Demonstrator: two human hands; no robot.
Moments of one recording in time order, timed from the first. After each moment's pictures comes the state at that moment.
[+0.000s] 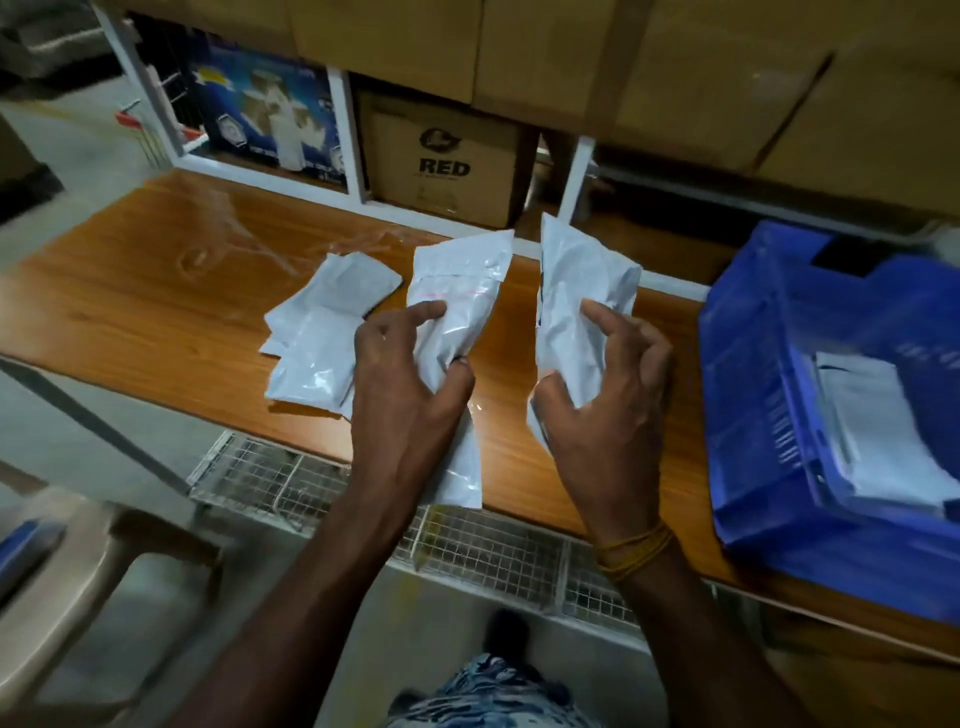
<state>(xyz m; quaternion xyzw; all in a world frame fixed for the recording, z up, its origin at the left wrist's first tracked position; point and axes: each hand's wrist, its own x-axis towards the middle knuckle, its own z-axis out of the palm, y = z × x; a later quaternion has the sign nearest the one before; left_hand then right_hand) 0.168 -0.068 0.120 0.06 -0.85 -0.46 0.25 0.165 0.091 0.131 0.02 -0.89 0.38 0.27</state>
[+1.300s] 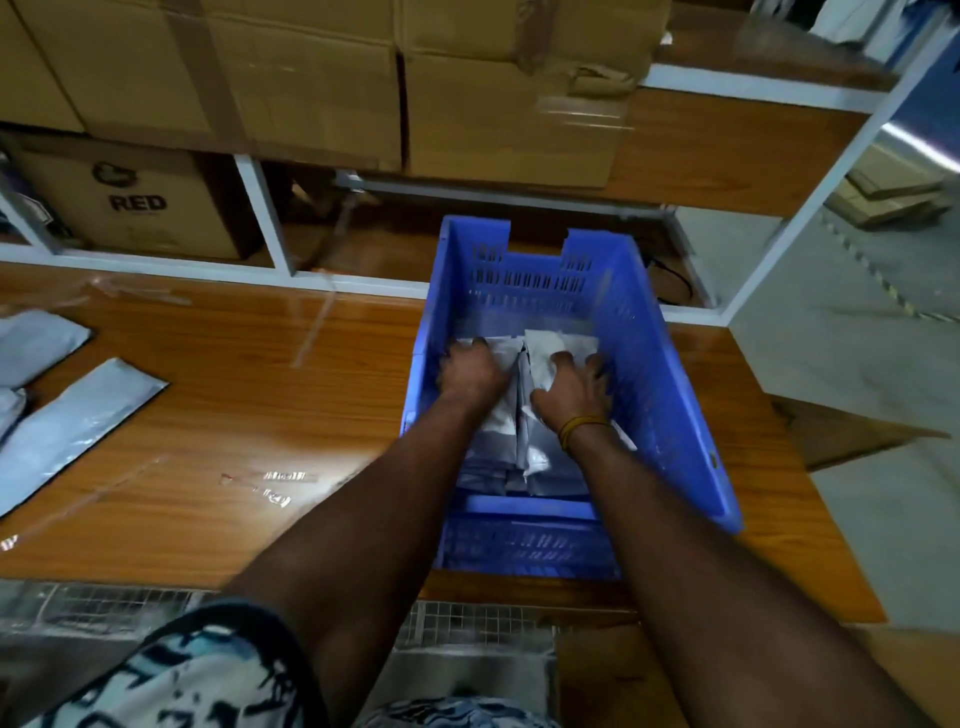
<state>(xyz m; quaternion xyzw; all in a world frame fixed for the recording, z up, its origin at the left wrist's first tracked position) -0.015 0.407 0.047 0.04 -0.94 -0.30 -0.12 0.023 0.534 0.037 -0.20 -0.96 0.20 -0.01</state>
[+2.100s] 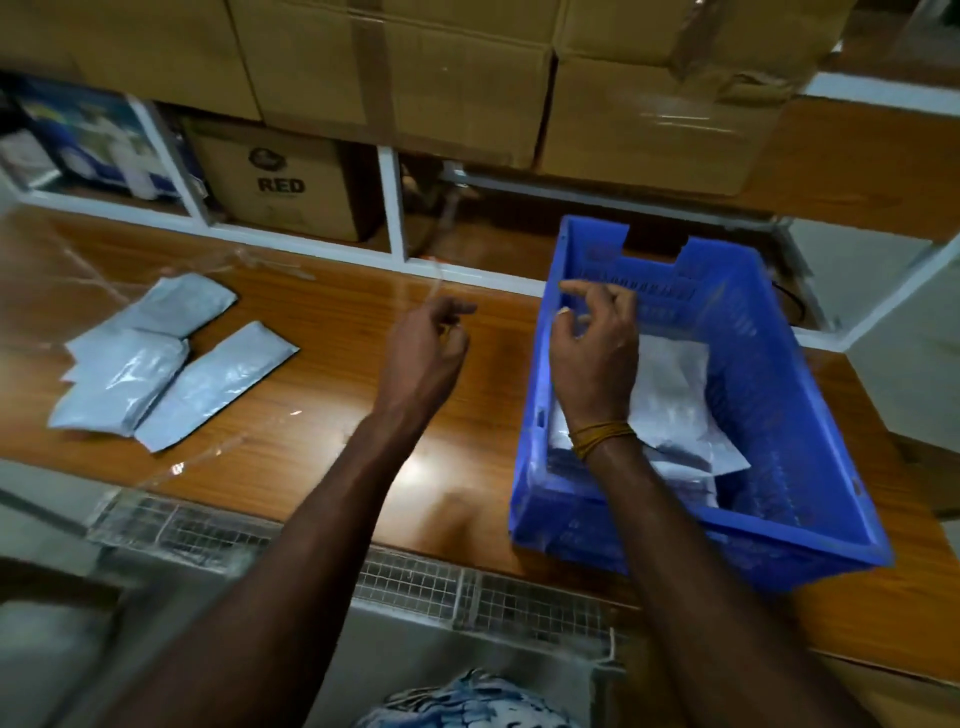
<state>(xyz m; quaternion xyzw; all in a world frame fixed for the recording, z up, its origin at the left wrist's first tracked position) 0.067 0.214 0.115 0.00 -0.87 -0.47 0.14 0.056 0.378 0.114 -0.02 -0.85 0.41 0.33</state>
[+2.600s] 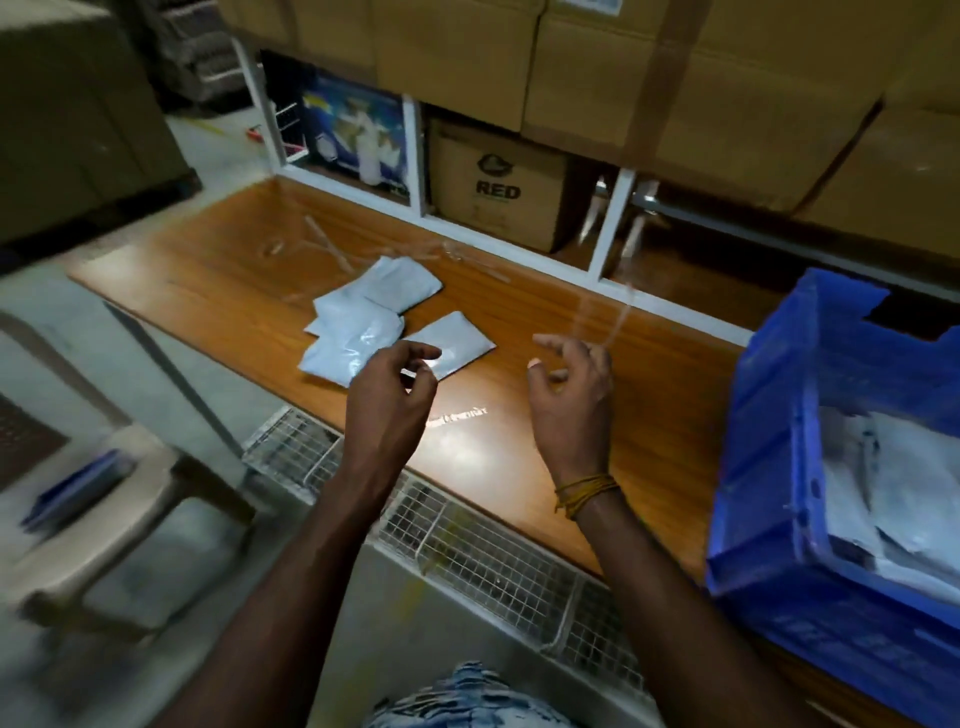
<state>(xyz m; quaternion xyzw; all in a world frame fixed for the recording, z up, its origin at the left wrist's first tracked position) 0.174 -0.039 0.086 0.19 -0.83 -0.46 0.24 0.113 0.122 0.089 0.10 -0.85 0.49 0.16</state>
